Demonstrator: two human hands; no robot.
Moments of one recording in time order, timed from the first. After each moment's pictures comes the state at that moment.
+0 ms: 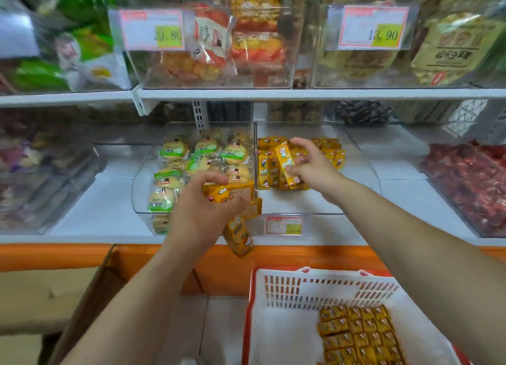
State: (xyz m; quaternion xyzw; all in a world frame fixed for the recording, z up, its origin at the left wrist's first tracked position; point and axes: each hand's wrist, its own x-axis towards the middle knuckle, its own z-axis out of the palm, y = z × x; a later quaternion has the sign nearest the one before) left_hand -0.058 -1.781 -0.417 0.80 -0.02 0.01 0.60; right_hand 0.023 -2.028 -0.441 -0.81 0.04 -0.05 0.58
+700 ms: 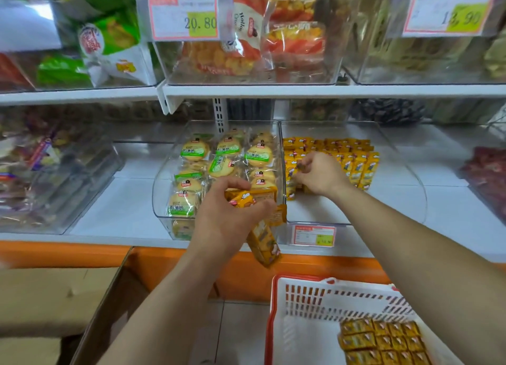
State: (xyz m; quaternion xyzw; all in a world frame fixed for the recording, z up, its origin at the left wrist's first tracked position) left_hand -0.041 -1.772 -0.426 0.79 0.01 -0.01 0.62; right_hand 0.080 -2.001 -0.473 -0.95 0.08 -0.08 0.29
